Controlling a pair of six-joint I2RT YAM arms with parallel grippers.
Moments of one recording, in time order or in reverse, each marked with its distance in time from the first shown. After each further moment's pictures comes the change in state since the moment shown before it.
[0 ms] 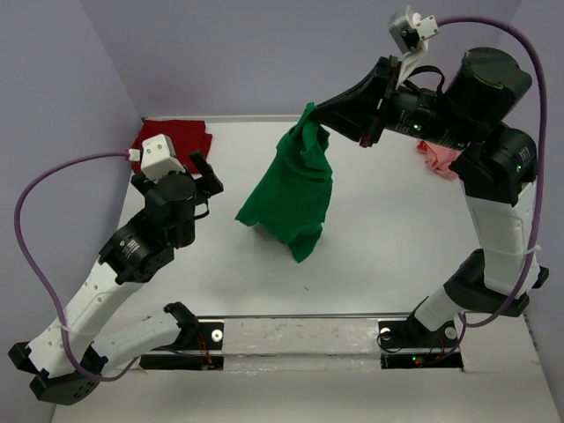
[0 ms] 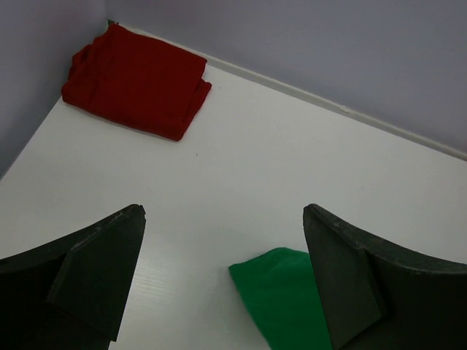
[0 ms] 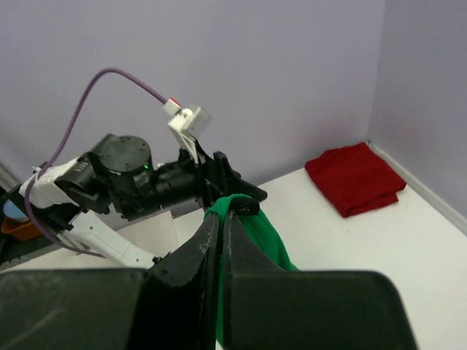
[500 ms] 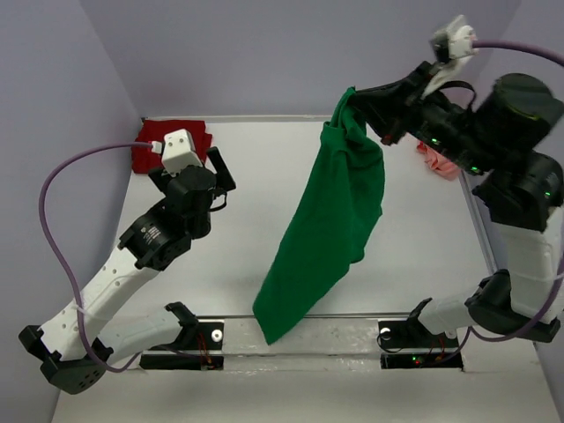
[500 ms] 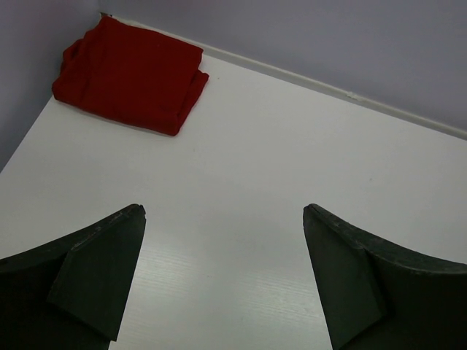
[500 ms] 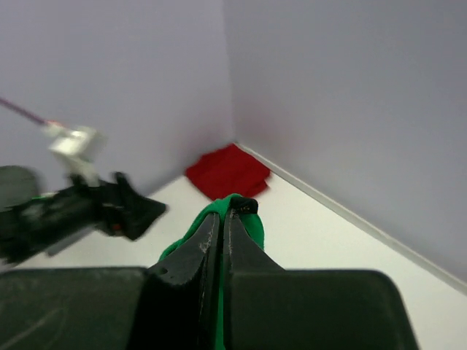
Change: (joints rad) left arm -0.007 0.089 -0.010 0.035 -0.003 0.008; right arm 0.033 -0.176 -0.179 0.055 0.378 -0.174
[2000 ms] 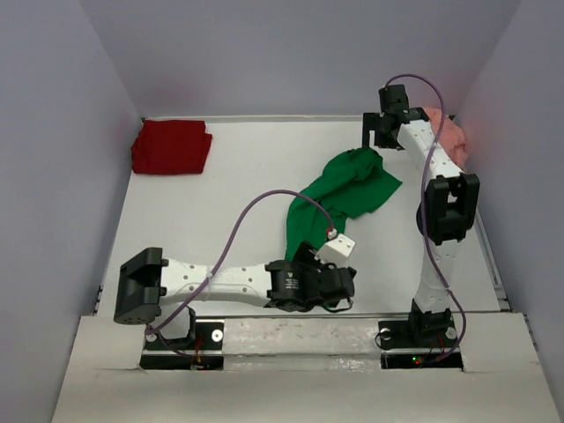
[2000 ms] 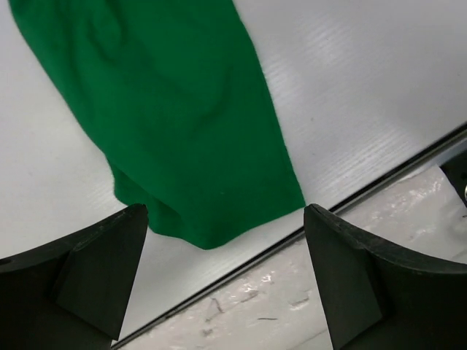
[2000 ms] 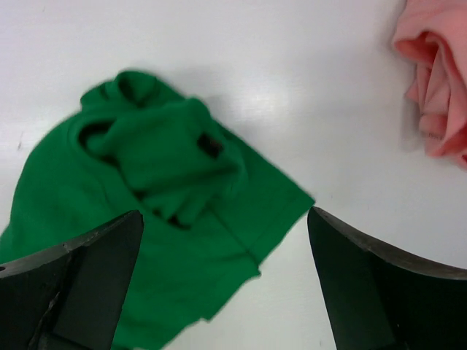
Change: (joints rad) left arm -0.705 0.552 -0.061 -0.005 0.249 -0.158; right arm -0.613 0.752 -0.299 -0.017 0.356 0.078
